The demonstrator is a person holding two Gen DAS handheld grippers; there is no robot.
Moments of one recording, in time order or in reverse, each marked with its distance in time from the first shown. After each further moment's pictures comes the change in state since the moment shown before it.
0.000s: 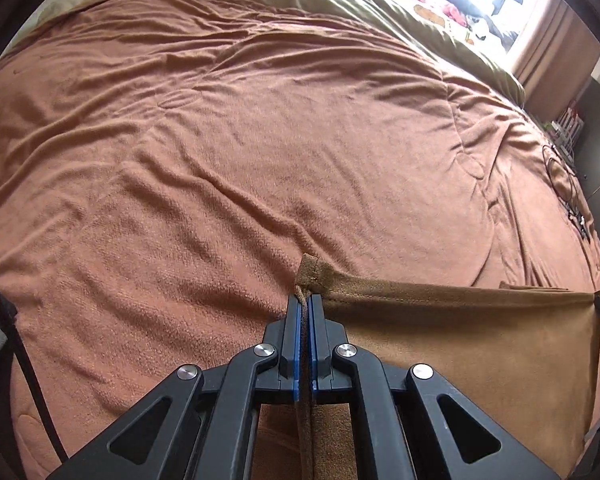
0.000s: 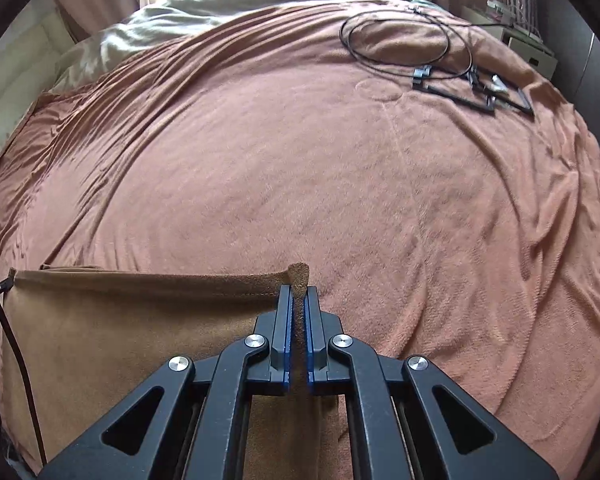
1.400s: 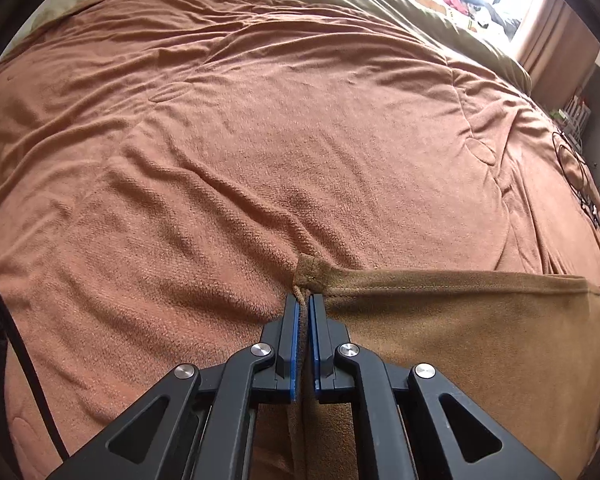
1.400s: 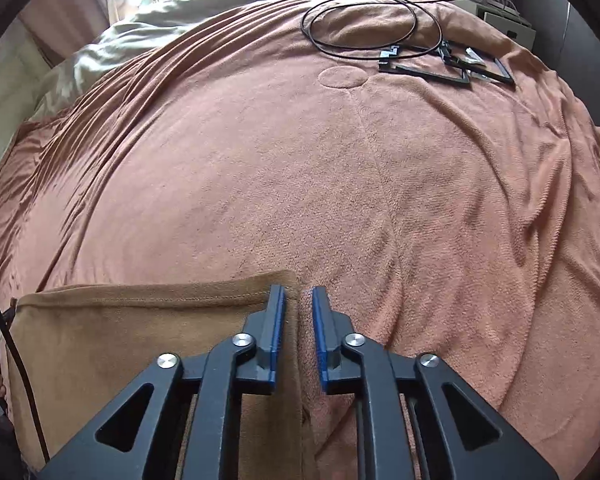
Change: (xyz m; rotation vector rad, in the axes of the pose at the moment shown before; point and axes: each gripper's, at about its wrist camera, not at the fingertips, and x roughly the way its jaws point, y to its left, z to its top) left arm 0.010 -0.009 -0.002 0.020 -0.011 0.034; right arm -0.002 -0.024 0.010 0.070 -0.046 -0.015
